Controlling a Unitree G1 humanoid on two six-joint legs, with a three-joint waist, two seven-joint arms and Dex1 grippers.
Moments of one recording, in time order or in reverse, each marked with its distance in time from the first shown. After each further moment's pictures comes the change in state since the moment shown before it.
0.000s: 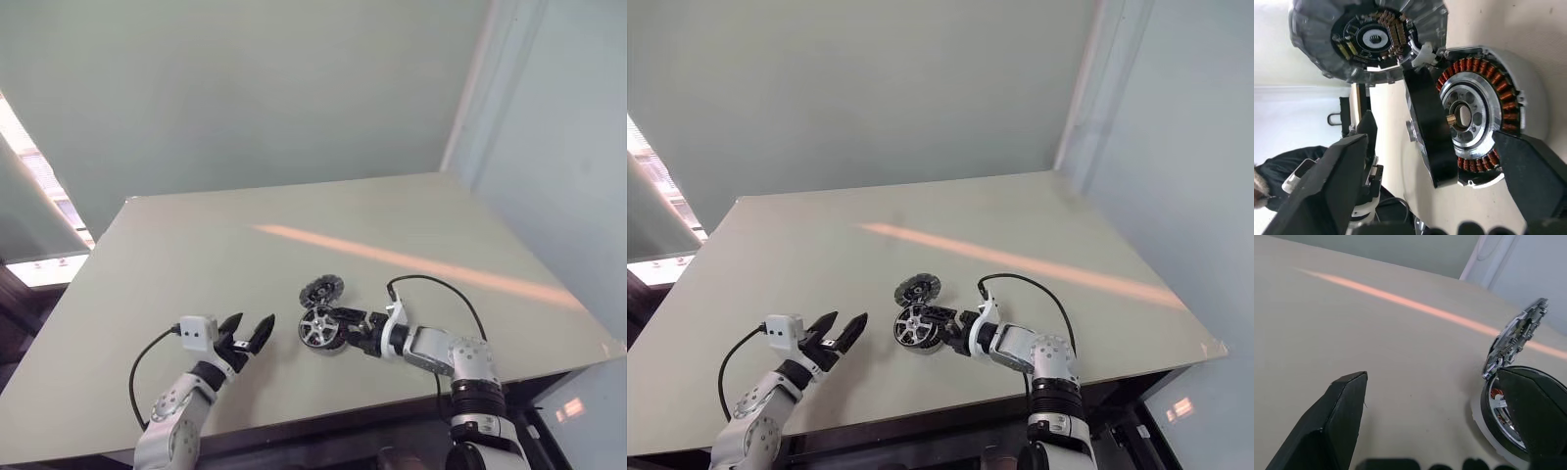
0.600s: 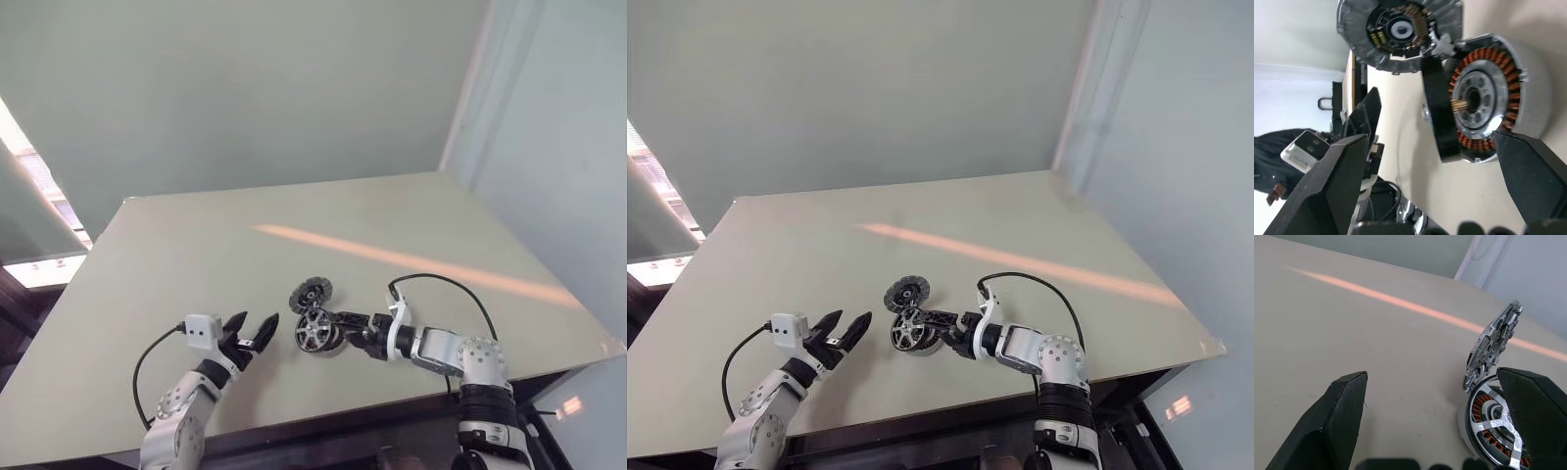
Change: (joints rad) left arm -0.017 -0.020 -0.001 0.014 0.013 -0.001 -0.014; right arm 0.040 -0.011 0.054 -0.141 -0.011 0.079 0.034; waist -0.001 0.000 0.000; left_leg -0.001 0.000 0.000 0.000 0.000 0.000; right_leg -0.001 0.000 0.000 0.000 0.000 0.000
